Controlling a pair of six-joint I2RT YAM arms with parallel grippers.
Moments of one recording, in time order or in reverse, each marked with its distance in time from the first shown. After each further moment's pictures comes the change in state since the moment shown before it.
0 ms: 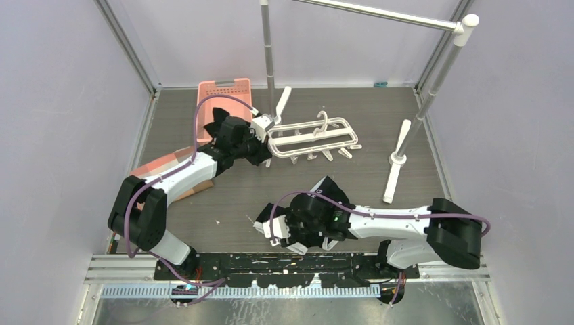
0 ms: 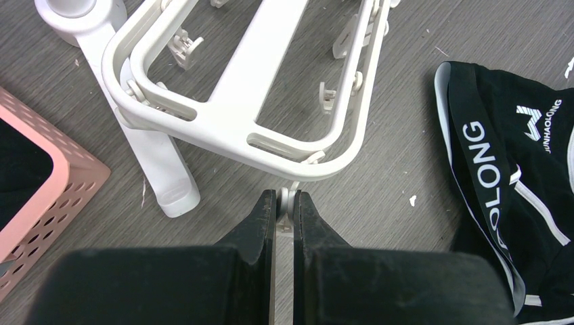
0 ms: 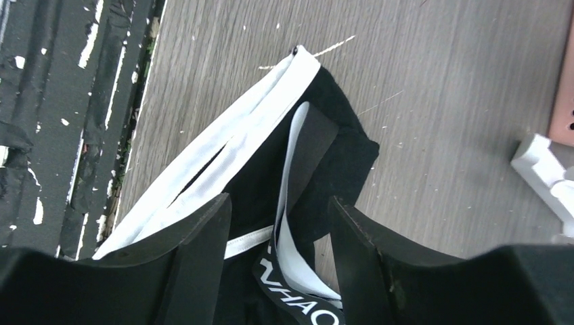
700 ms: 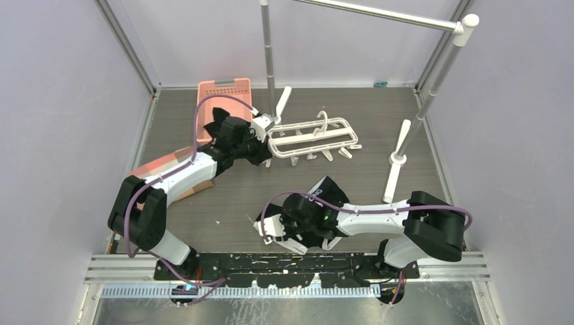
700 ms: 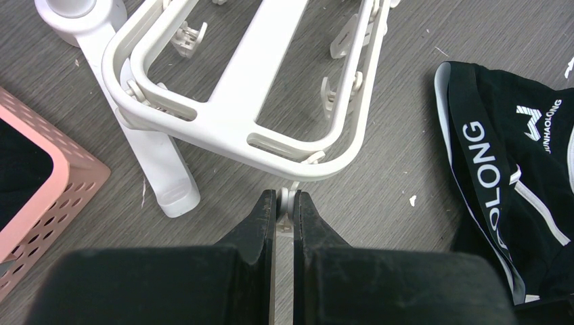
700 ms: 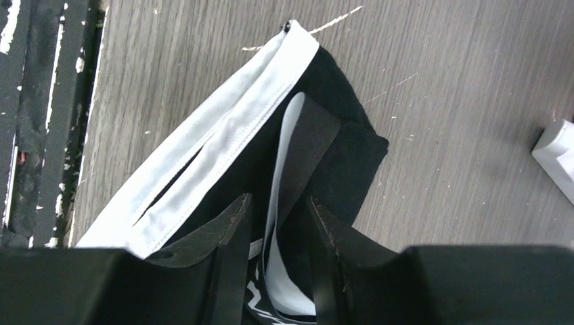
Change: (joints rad) left arm 0.000 0.000 0.000 0.000 0.000 0.000; right arm -0.010 0.158 0.027 0.049 0.054 -0.013
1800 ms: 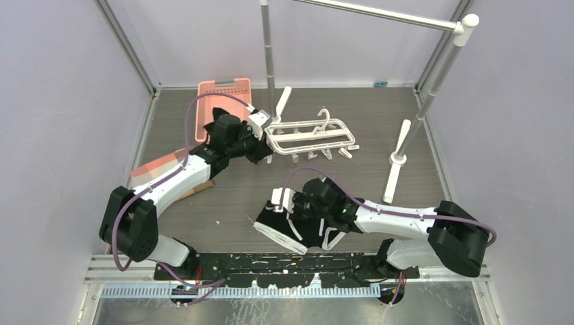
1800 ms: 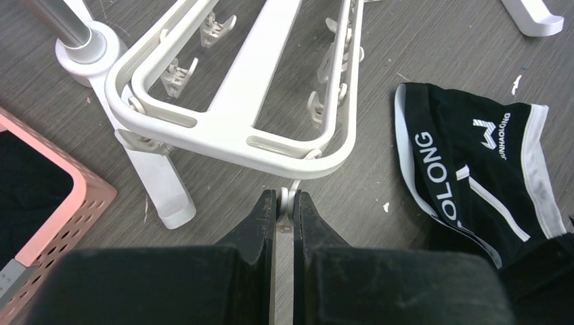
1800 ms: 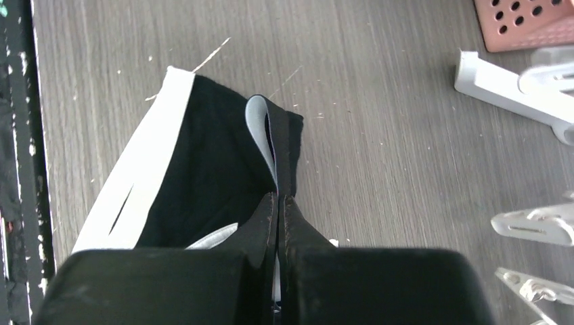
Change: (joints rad) left arm 0.000 -0.082 -0.003 0.004 0.042 -0.006; right arm -0.137 -0.173 -0.076 0.144 -0.039 0.248
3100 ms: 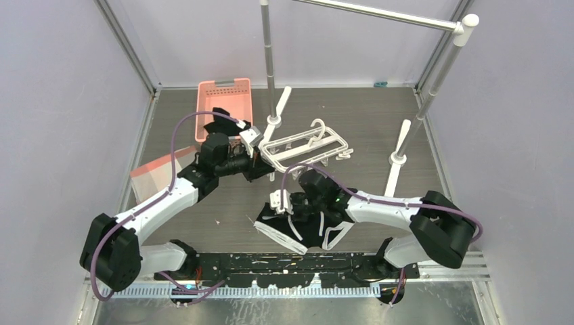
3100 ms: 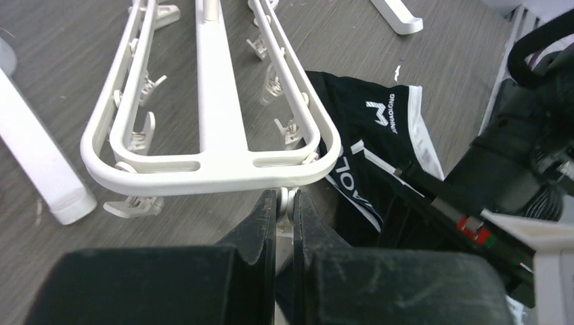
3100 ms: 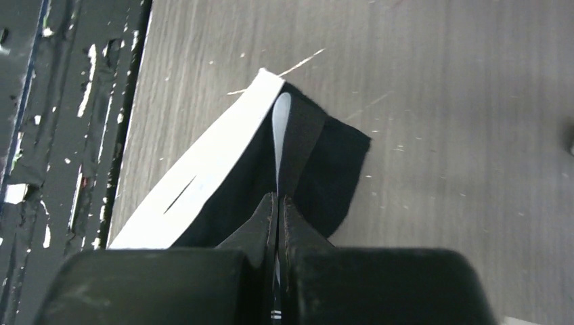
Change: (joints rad) left arm -0.026 -0.228 -0.247 0.149 0.188 -0.149; right arm -0.144 0.098 0.063 -0.071 -0.390 -0.090
